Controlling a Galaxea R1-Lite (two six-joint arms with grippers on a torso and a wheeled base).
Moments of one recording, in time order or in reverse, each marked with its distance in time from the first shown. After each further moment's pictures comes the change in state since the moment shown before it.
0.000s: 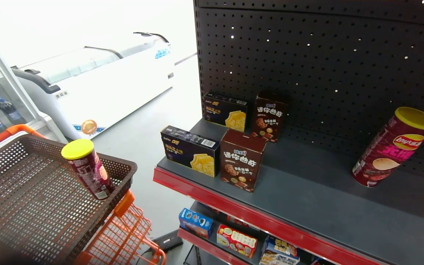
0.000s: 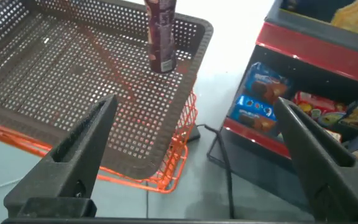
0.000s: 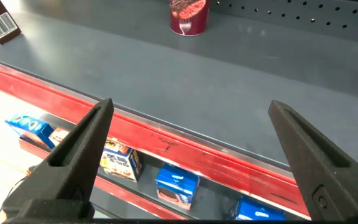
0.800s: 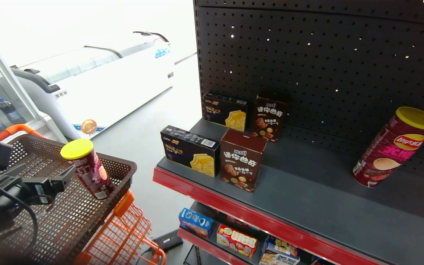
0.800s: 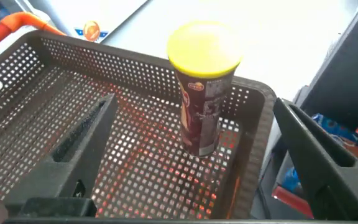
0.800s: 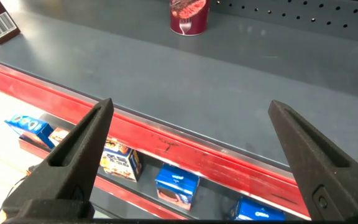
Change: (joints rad) left arm 0.151 1.006 0.096 -1.226 -0.049 0.098; right arm 0.000 0.000 0.000 0.000 0.000 0.000
